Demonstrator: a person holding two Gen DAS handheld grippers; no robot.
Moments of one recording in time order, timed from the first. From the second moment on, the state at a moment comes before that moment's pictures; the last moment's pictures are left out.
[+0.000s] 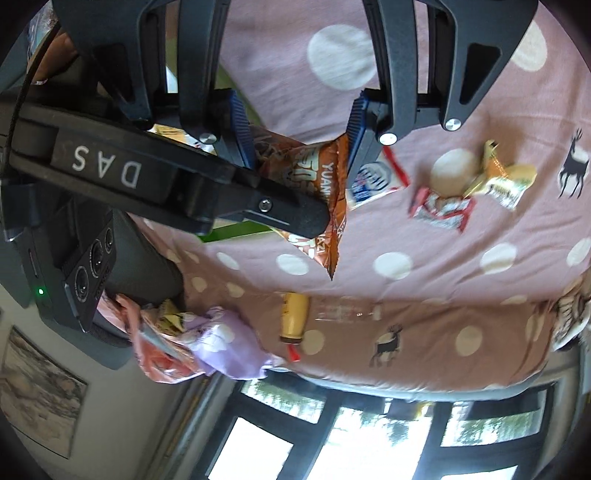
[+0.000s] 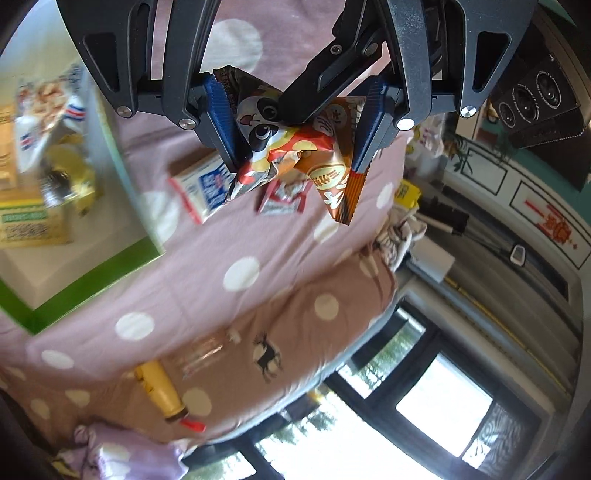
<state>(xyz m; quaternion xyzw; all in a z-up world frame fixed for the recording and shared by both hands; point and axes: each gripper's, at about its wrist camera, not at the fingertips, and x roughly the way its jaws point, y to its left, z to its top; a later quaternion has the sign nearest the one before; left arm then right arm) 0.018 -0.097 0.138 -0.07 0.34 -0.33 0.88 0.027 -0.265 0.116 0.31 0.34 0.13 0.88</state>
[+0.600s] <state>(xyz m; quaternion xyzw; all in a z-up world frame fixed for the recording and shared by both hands) 0.016 -0.216 0.144 0.00 0.35 -0.44 0.83 -0.015 -0.377 0.110 0.39 0.28 0.00 0.88</state>
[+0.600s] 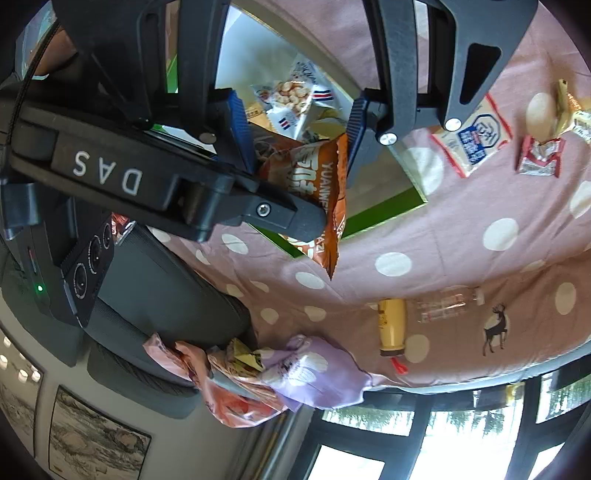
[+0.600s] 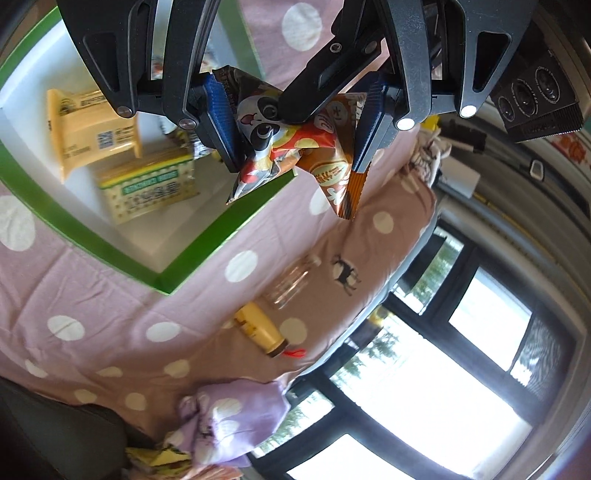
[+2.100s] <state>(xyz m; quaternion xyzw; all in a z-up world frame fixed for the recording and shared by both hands) 0.030 -0.287 0.091 0.04 0.45 -0.44 0.77 -0.027 -0.452 0.050 0.48 0.31 -0.13 0.81</state>
